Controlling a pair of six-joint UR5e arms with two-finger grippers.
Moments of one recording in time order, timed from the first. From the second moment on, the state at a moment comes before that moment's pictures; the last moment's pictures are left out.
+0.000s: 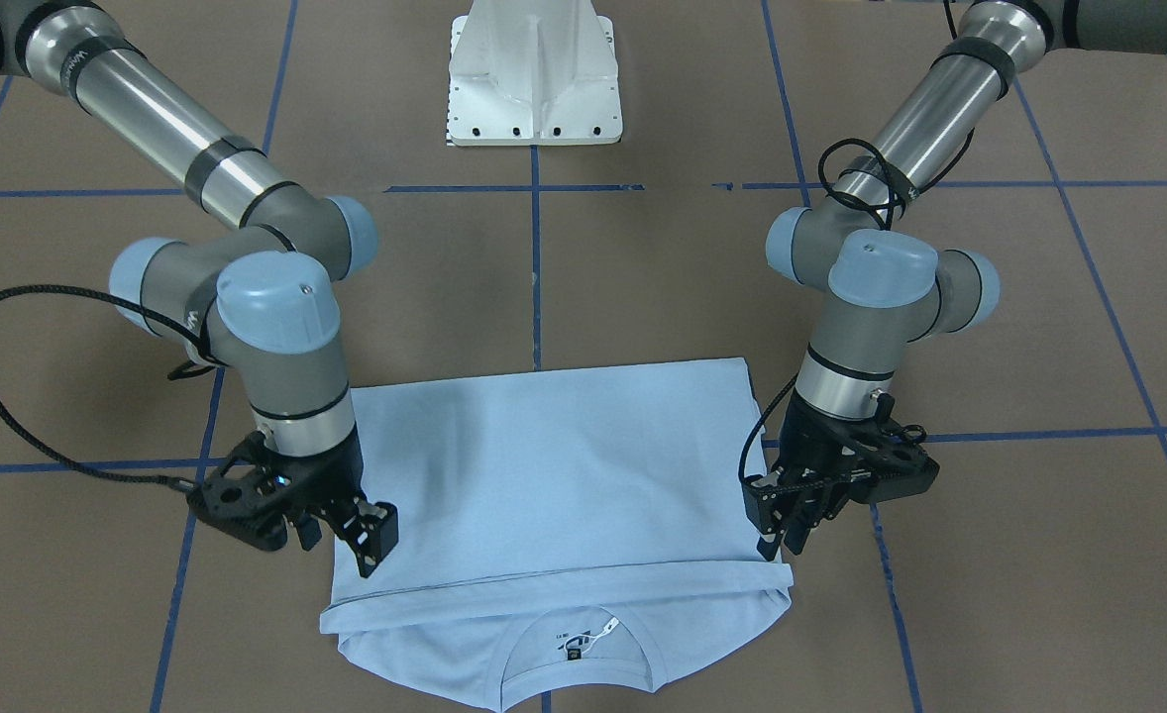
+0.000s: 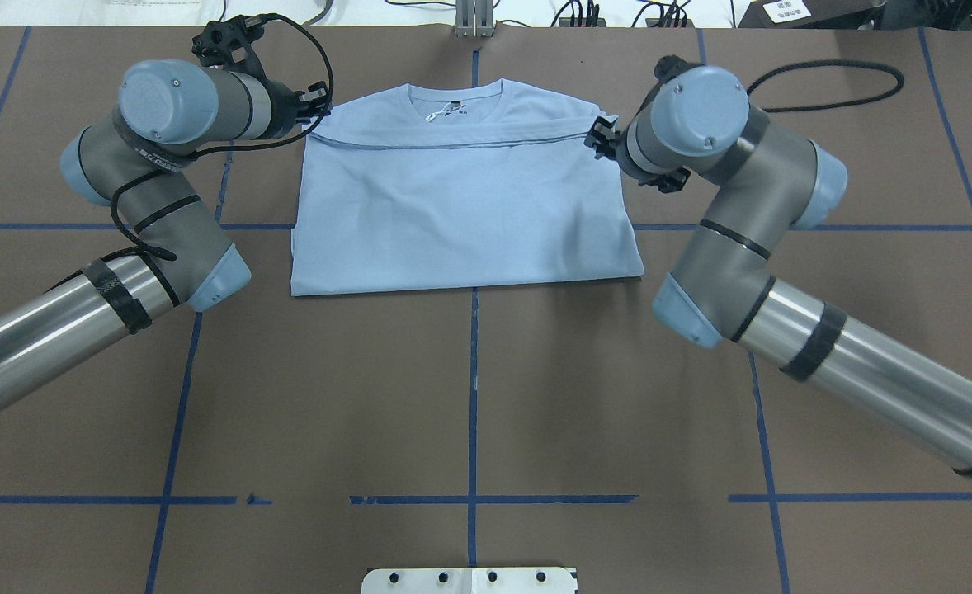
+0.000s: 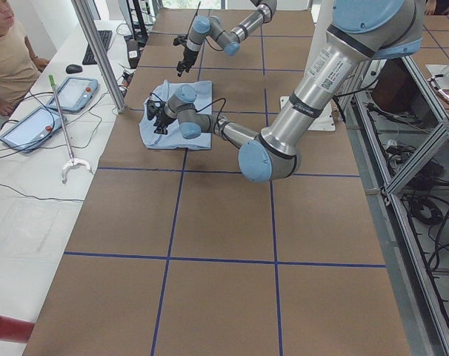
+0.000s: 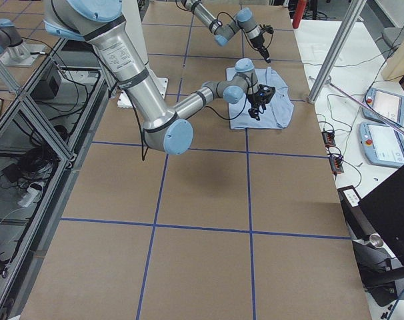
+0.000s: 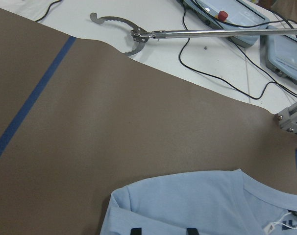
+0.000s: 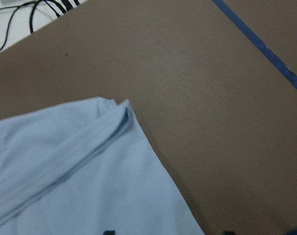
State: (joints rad) left arm -0.82 -2.24 -1.20 -2.43 -1.67 -1.39; right arm 0.73 -1.00 1.48 -1.21 1.70 1.63
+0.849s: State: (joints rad) left arm -0.82 -2.23 -1.21 -2.43 -1.67 -1.43; right arm 0.61 -1.16 1.63 -1.22 1.70 1.77
